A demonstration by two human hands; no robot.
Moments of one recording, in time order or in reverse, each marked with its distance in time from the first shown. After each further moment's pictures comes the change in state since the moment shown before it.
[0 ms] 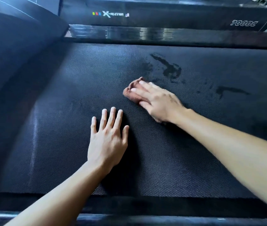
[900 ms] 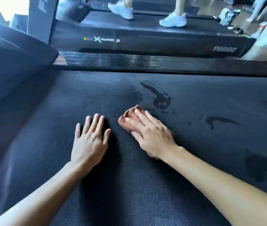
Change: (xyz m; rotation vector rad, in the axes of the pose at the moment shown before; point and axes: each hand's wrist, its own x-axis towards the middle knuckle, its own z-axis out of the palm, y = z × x) left_hand 0.107 -0.030 0.008 -0.027 0.010 -0.027; right_hand 0.005 0.011 0.009 -0.024 0.105 0.054
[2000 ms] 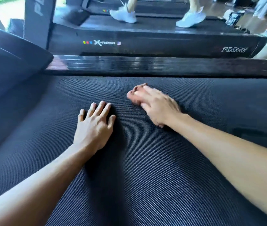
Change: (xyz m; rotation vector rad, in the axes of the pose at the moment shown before) left_hand 0.114 0.000 0.018 0.016 0.050 0.062; right_hand 0.140 0.065 0.009 0.047 -0.016 0.124
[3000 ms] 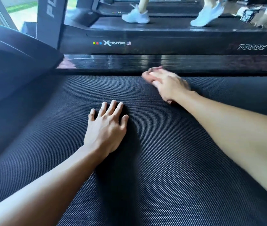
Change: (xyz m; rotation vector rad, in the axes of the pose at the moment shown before) left_hand 0.001 -0.001 0.003 -0.015 0.031 0.007; right_hand 0.084 0.019 0.009 0.033 0.042 0.128
